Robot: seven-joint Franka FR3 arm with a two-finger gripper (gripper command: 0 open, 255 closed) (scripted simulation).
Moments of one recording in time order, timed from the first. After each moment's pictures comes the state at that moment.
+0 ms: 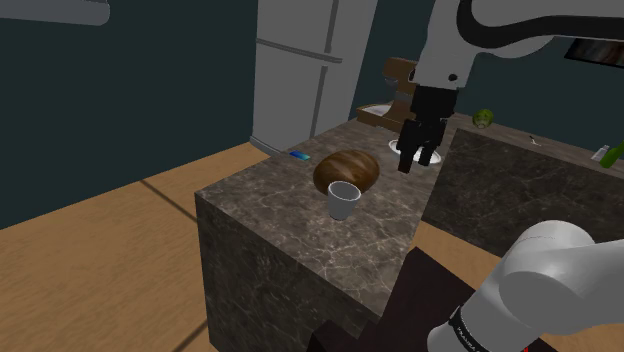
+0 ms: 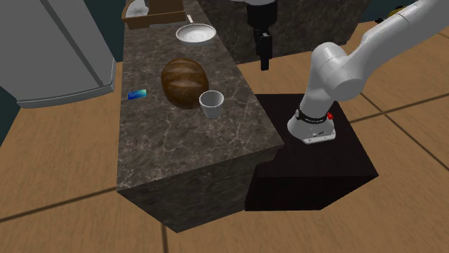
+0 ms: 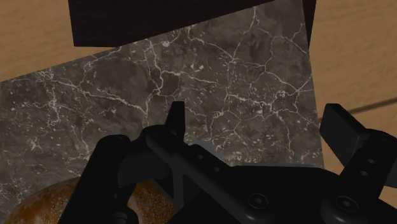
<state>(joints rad) -0.01 -0.80 0.04 -2.44 0.11 1.49 -0.01</state>
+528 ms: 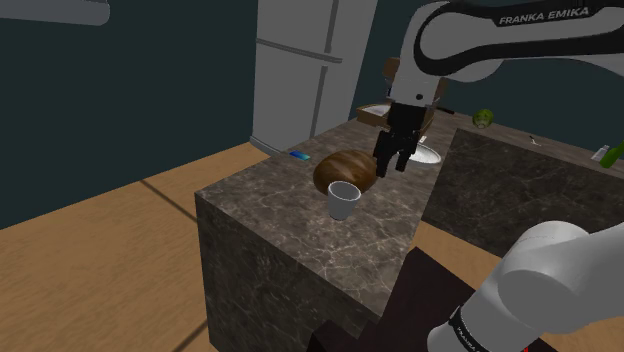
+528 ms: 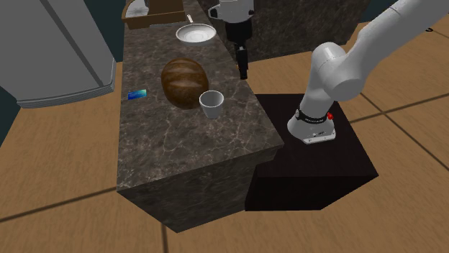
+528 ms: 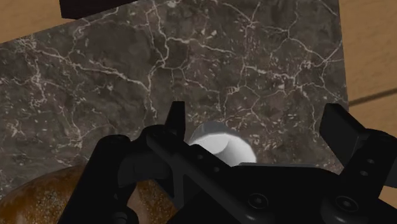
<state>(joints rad) -0.03 -0.62 -0.01 -2.46 0.10 1.68 -0.07</state>
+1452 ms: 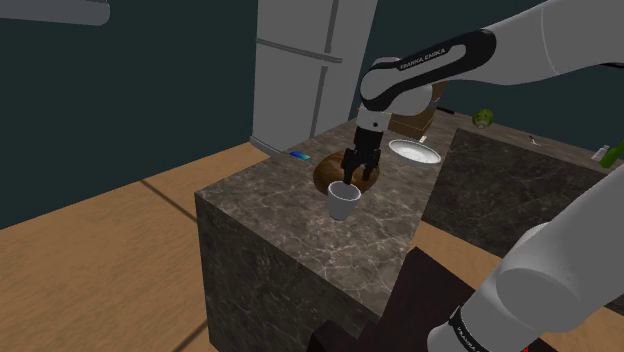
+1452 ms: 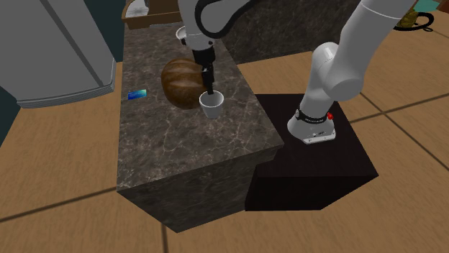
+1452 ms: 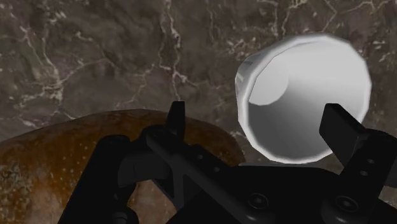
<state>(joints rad) -0.05 -0.17 -0.10 -2.34 0.14 2.01 -0.21</state>
